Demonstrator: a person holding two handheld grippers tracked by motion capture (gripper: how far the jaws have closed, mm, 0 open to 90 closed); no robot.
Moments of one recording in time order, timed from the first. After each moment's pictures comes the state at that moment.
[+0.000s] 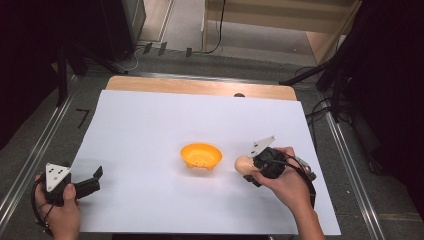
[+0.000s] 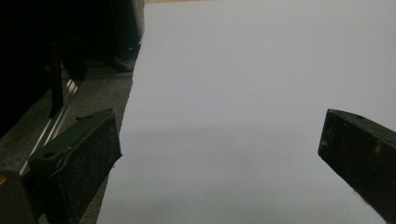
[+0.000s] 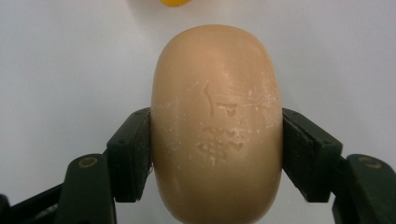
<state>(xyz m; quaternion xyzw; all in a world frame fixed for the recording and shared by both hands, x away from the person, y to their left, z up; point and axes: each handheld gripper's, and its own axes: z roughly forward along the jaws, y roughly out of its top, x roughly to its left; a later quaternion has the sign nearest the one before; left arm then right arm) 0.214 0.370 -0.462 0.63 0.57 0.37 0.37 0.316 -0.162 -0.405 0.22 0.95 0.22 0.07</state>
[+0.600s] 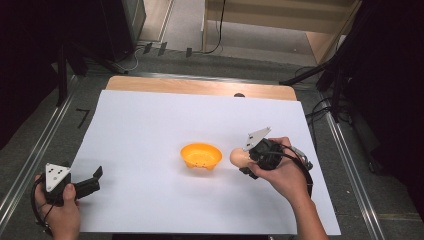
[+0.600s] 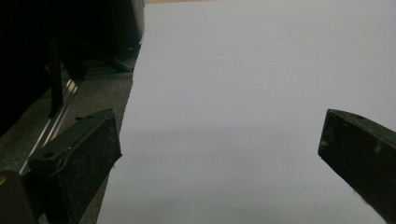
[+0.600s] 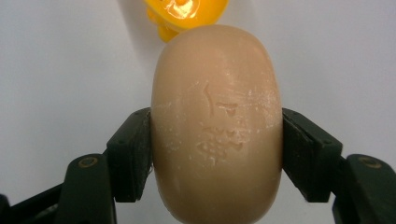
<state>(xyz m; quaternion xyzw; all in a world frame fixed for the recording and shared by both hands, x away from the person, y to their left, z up) 0.214 0.370 -0.462 0.63 0.57 0.37 0.37 0.330 -0.148 -0.384 0.18 0.95 0.23 0.09</state>
